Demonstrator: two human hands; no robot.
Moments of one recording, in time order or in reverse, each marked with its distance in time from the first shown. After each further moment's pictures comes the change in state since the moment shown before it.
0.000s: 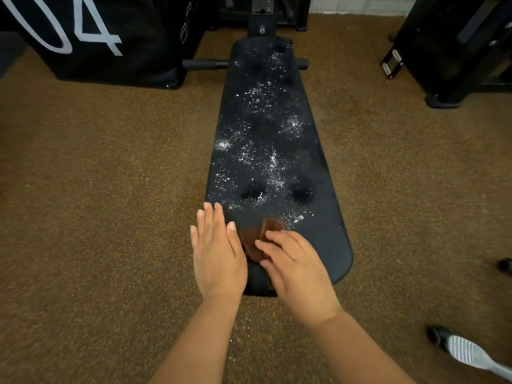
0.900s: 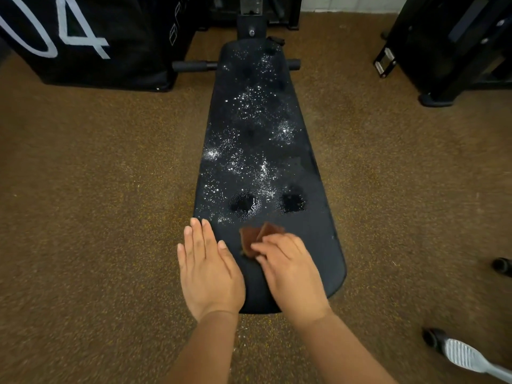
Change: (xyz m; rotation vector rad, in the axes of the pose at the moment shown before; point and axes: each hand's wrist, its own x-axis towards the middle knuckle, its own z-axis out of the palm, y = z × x) left_hand -0.002 0.001 0.012 0.203 0.033 -0.037; right_hand 0.021 0.007 0.002 0.001 0.106 0.067
